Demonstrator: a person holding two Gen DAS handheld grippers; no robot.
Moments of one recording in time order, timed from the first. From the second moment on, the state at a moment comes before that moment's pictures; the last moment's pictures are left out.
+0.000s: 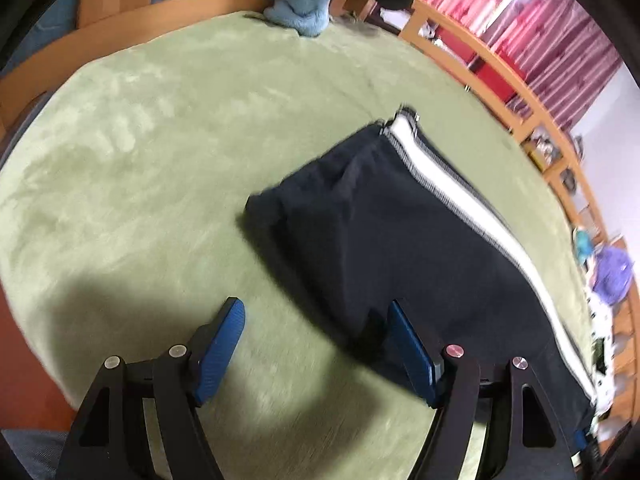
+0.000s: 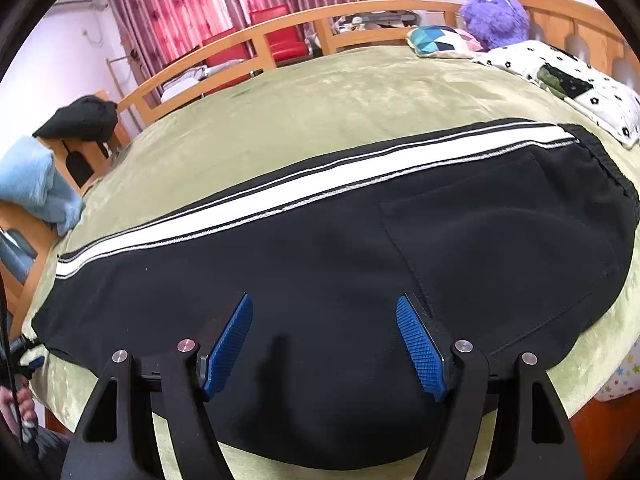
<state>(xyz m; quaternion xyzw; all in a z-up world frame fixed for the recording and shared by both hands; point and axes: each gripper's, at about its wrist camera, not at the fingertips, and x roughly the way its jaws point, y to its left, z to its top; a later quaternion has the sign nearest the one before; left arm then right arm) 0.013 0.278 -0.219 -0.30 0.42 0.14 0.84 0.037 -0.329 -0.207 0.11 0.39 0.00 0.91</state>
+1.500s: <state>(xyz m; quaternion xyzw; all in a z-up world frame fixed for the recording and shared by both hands) 0.032 0.129 -0.055 -0.16 0.26 0.04 0.95 0.006 -0.327 -0.192 0.12 0.36 0.04 0.92</state>
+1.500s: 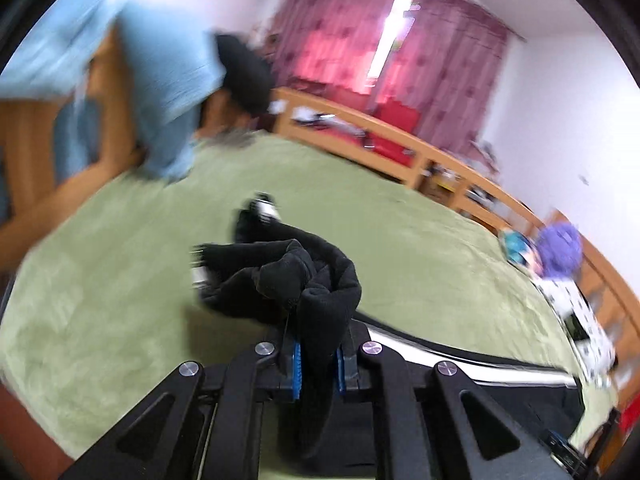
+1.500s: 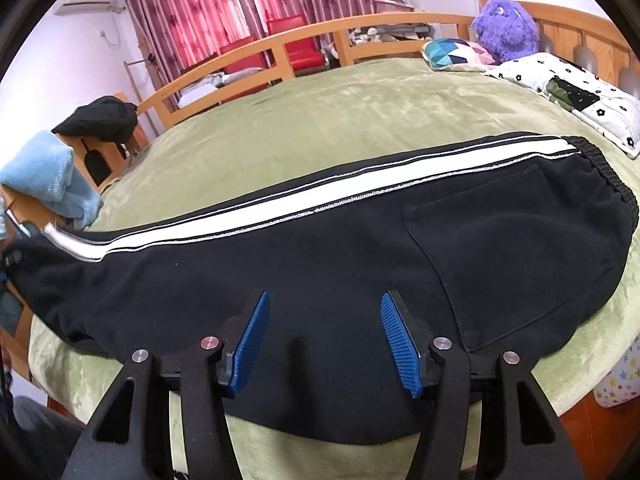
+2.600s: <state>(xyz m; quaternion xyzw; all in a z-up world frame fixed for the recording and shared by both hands) 0.058 -0.052 -0.097 -0.10 0.40 -0.14 0.90 -0.015 -0.394 -0.192 0.18 0.36 0.06 0.91</state>
